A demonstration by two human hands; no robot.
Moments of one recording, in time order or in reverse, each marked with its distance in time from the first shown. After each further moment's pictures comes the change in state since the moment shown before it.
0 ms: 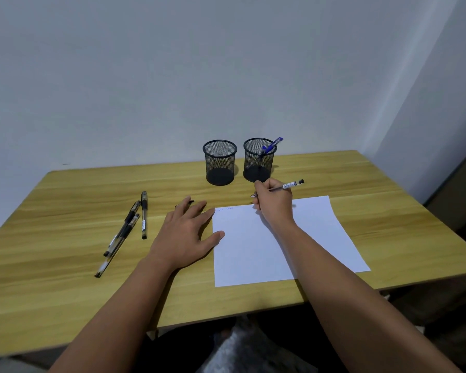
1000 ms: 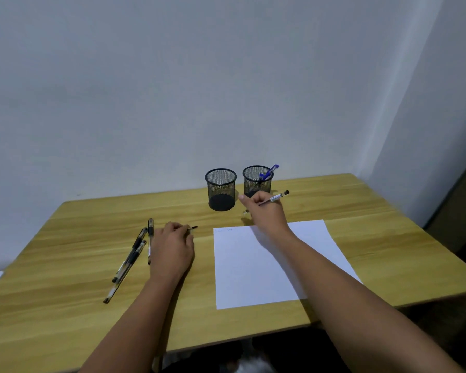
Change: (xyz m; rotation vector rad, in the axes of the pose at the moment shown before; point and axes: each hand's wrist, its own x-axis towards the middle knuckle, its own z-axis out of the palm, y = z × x) left_hand 0.018 -0.019 -0.001 -0.014 0.288 -0.344; right_hand -0.010 -0.040 0.006 0.063 -0.211 -0.090
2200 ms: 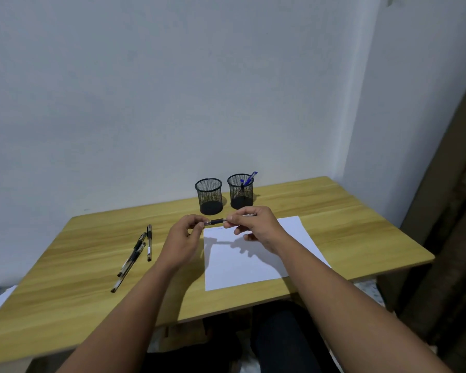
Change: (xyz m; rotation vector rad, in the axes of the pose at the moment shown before) left_hand -0.031 0.071 -0.068 -0.681 -0.158 0.113; right_hand -0.072 -0.037 -0.052 -0.026 -0.305 0.116
